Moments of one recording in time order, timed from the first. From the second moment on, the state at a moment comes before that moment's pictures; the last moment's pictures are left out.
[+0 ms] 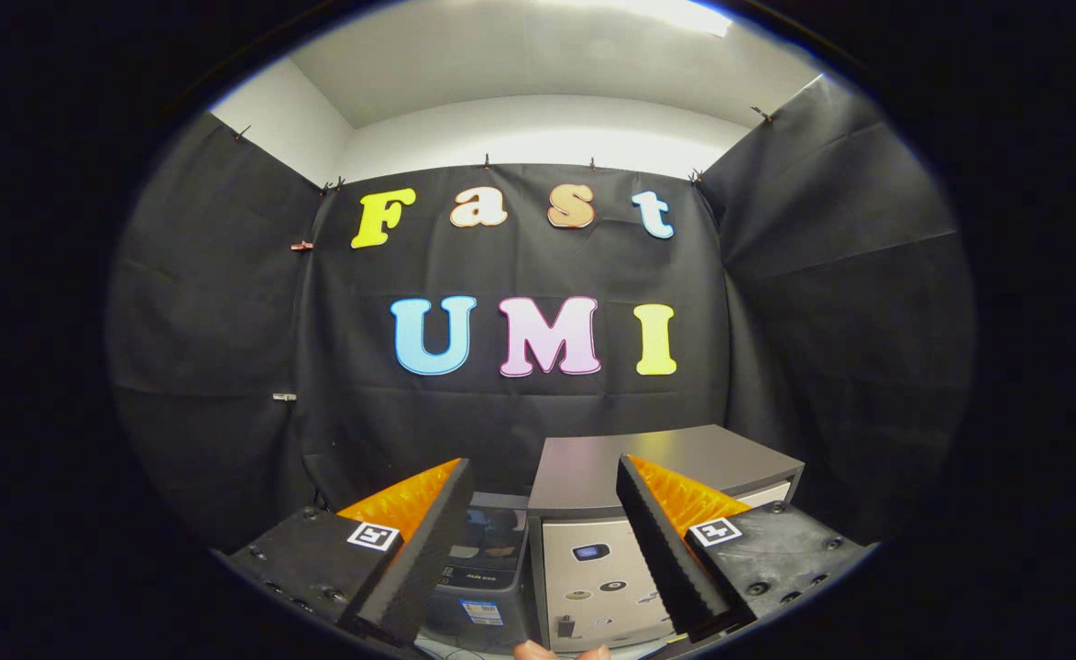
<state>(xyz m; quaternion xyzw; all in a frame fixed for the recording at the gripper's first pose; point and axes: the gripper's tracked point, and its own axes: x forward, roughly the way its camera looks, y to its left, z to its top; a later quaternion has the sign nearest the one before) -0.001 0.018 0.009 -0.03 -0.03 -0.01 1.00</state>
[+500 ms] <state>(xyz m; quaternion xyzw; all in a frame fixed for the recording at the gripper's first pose) -0.002 0.019 0.008 -0.03 -0.02 -0.01 1.00</state>
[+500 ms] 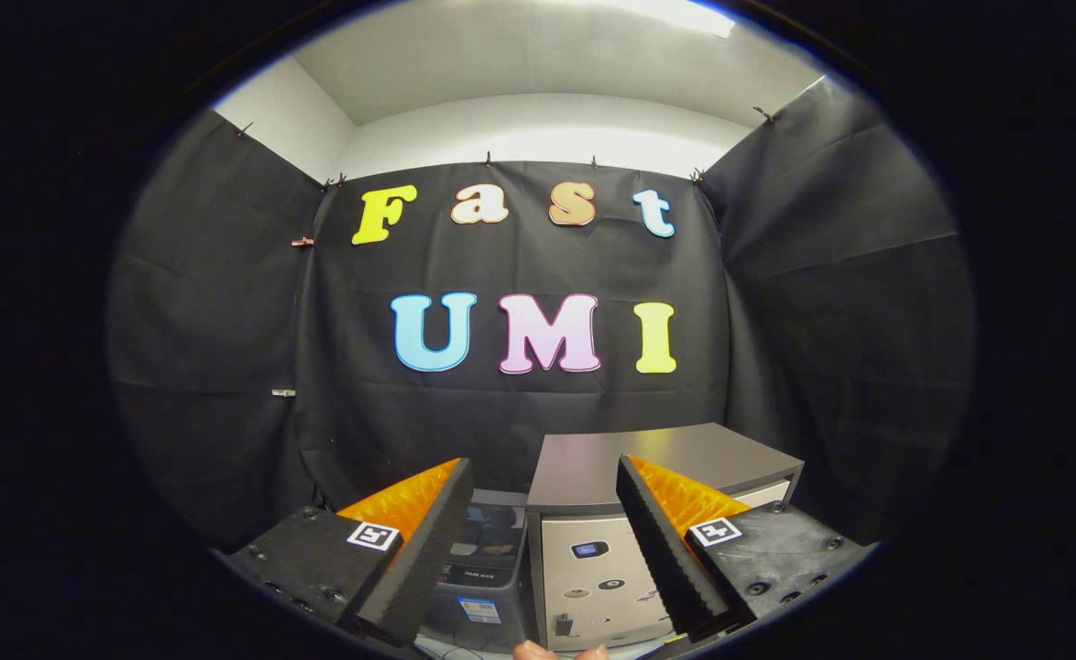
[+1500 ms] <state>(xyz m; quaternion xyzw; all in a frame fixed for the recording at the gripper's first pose) -0.004 0.014 0.010 -0.02 -0.03 -0.01 1.00</state>
